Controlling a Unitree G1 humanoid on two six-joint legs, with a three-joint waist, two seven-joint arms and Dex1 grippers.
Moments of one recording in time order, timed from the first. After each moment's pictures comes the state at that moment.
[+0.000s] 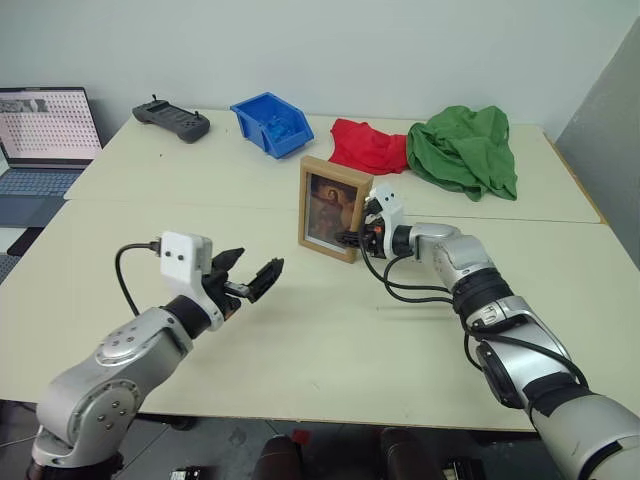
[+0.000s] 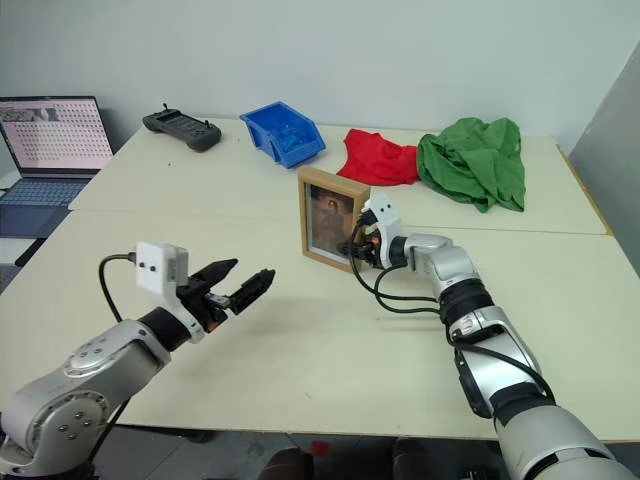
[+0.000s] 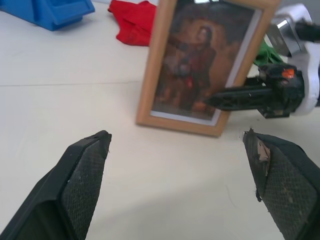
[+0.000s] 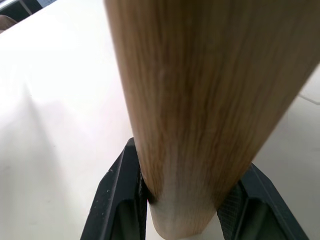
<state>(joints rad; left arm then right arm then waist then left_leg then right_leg) -0.05 0.64 0.18 -0.59 -0.92 0.70 -0.12 -1.03 -0.21 0.21 0.81 0.29 0.41 0.77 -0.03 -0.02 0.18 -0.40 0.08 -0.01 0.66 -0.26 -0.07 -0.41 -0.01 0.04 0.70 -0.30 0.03</state>
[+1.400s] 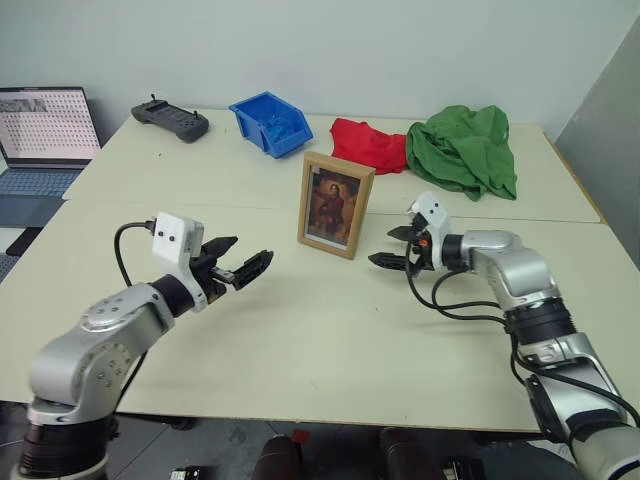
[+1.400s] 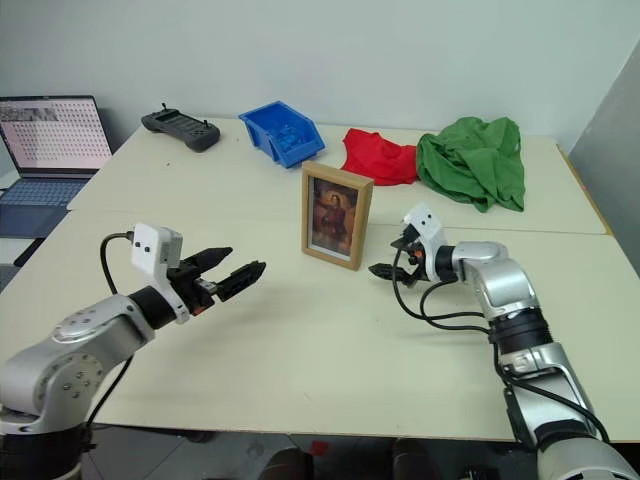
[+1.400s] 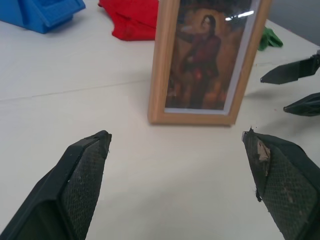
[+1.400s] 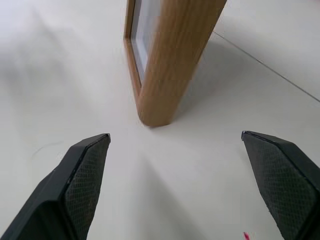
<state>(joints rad) -0.19 0.75 0.28 -0.39 -0.84 0.81 -0.45 -0.74 -0.49 0.15 0.21 0.24 0.65 0.98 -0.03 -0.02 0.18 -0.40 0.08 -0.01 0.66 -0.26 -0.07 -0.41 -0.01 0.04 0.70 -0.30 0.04</state>
